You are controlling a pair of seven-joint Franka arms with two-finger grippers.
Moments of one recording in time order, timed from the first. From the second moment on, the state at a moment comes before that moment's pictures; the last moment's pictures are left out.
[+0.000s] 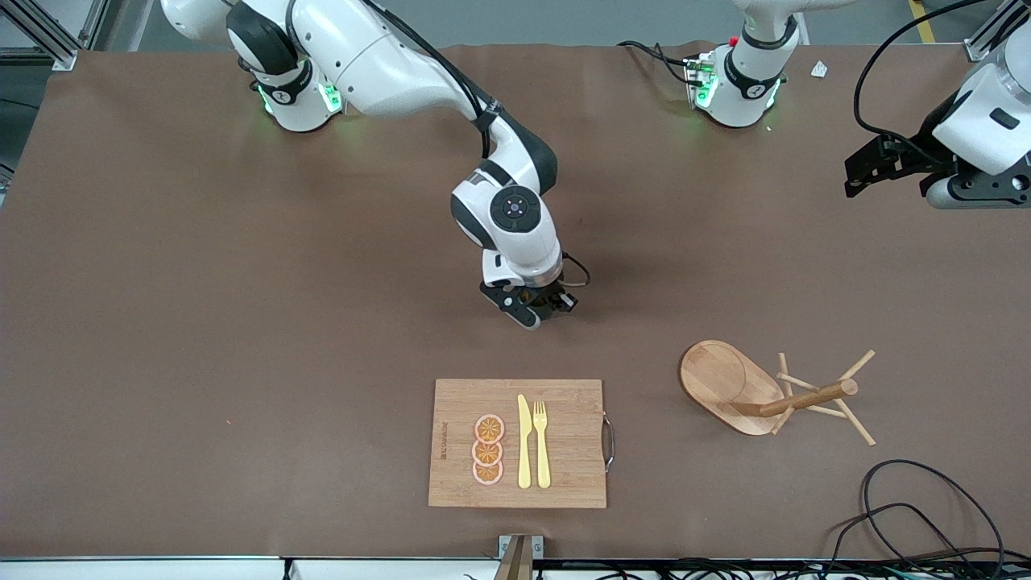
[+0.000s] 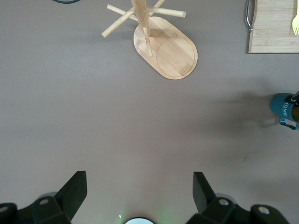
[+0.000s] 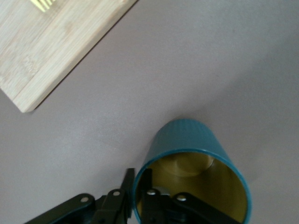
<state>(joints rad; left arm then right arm) 0.08 -0.04 -0.21 -1.57 0.00 1.49 -0.11 0.78 0.89 0.03 -1.22 0.08 2.28 1.44</state>
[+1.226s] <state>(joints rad) 0.08 -0.05 -0.20 -1.57 0.01 1.50 -0.11 0.11 0.53 -0.01 -1.49 0.04 1.93 0.14</state>
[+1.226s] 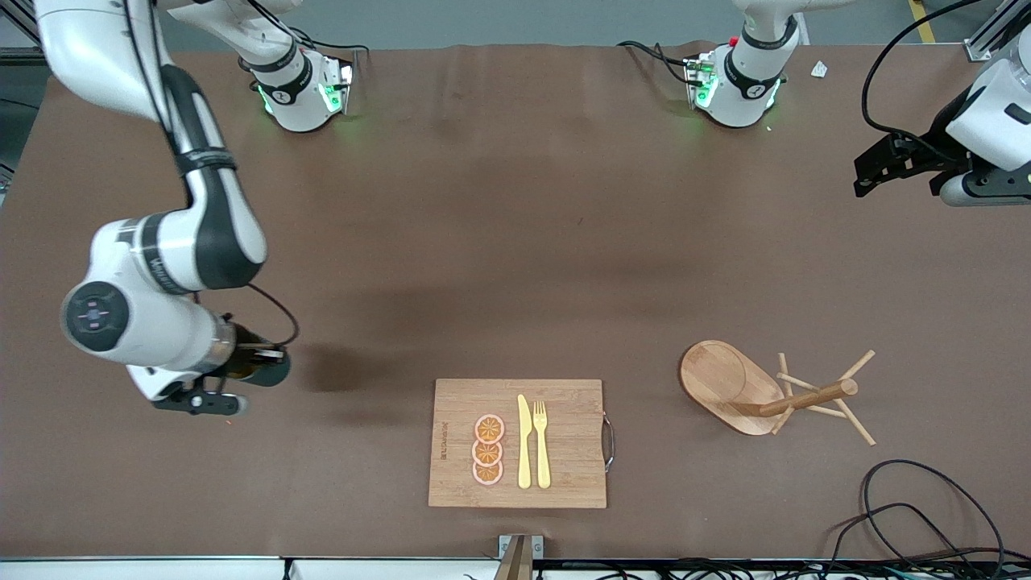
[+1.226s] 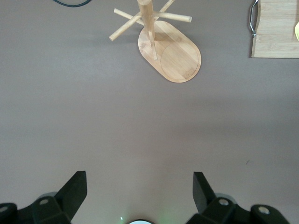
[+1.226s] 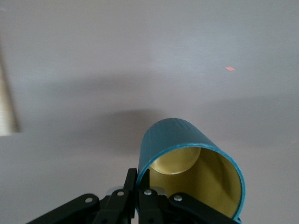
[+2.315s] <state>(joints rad) 0.08 -0.05 -0.20 -1.57 0.01 1.51 -0.11 0.00 0.54 0.00 -1.74 0.00 2.15 -0.11</state>
